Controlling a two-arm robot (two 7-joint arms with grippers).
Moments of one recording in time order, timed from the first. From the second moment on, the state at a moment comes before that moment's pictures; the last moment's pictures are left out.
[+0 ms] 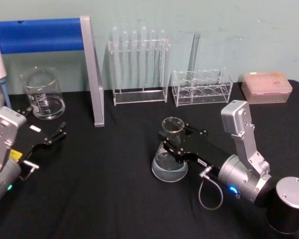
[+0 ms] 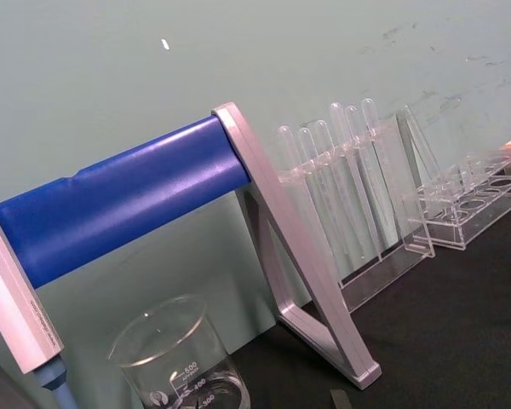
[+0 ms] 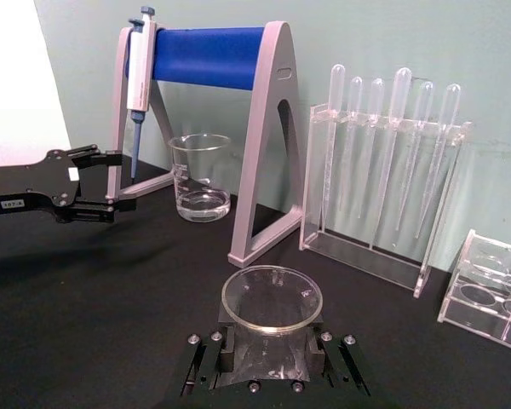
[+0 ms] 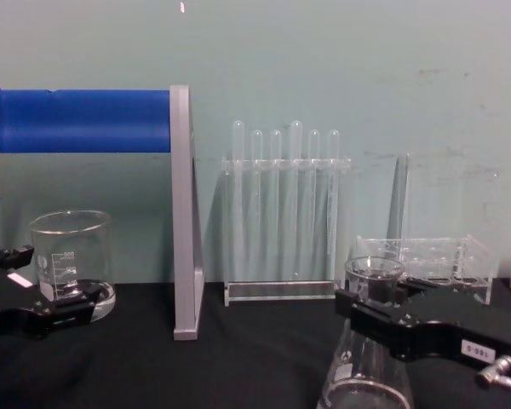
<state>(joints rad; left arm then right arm) -0.20 0.60 0.45 -1.41 -0.25 -0.12 0.03 0.14 0.34 -0.37 -1.51 0.31 0.00 0.38</state>
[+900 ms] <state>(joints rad) -0.20 0.60 0.45 -1.41 -0.25 -0.12 0.03 0.14 0.34 -0.37 -1.51 0.30 0.01 0.38</state>
